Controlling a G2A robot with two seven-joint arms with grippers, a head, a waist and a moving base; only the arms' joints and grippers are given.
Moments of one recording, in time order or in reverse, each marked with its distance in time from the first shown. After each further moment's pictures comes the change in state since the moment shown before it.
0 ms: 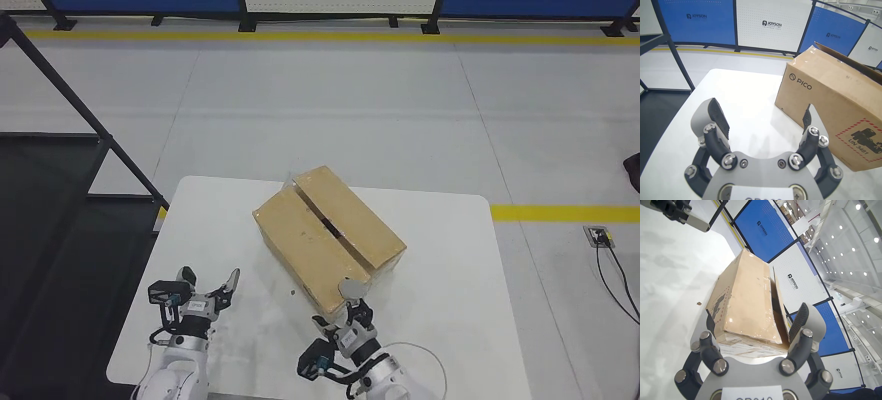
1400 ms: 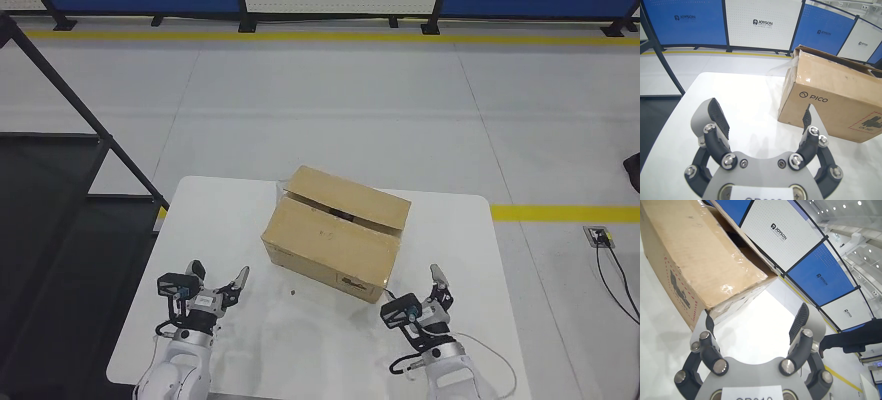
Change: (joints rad) left arm -0.026 -0.013 0.004 -0.022 0.053 -0.074 -0.073; right arm -0.150 0.002 0.373 -0.043 0.360 0.058 -0.030
